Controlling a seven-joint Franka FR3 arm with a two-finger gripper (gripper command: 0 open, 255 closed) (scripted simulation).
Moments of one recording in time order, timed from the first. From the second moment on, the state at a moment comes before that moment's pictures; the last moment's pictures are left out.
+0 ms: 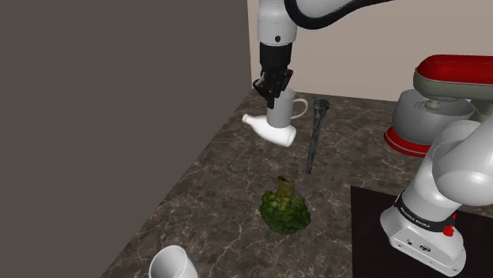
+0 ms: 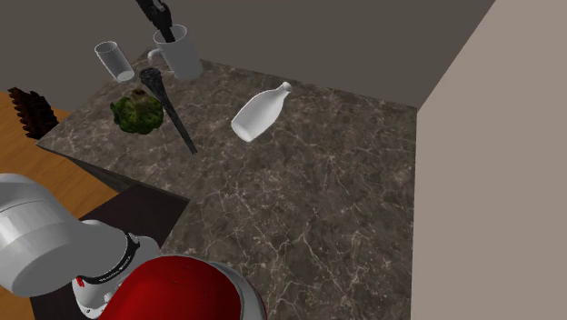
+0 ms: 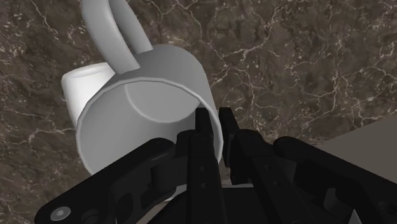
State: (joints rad) arm 0.20 -0.33 0.27 -2.04 0.05 1.77 0.44
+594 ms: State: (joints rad) arm 0.21 -0.33 0.28 -2.16 0.05 1.89 0.45
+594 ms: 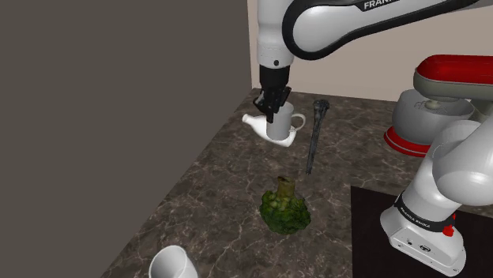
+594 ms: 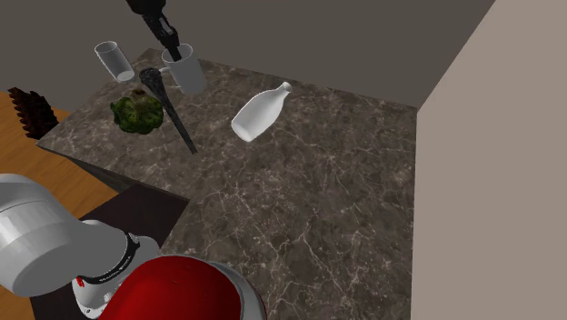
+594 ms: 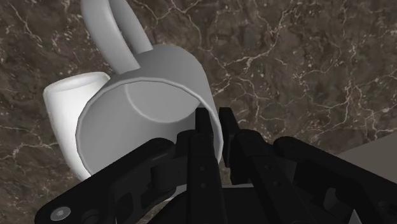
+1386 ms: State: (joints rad) arm 0.21 -0.30 0.29 -2.29 0.05 2.06 0.46
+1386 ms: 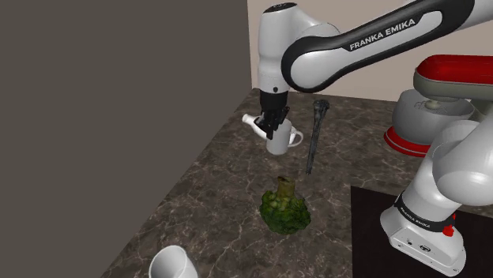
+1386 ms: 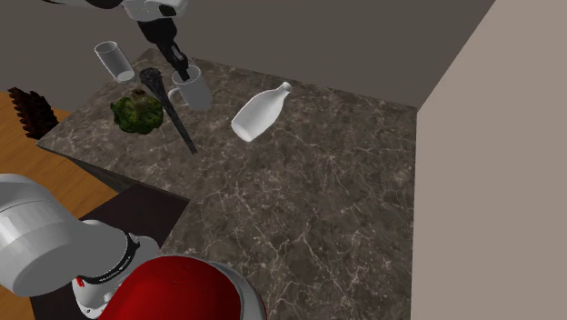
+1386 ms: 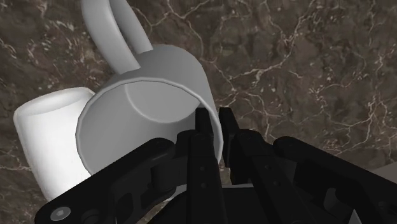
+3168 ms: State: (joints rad) arm 0.21 -0.19 0.31 -2.45 0.02 2.32 0.50
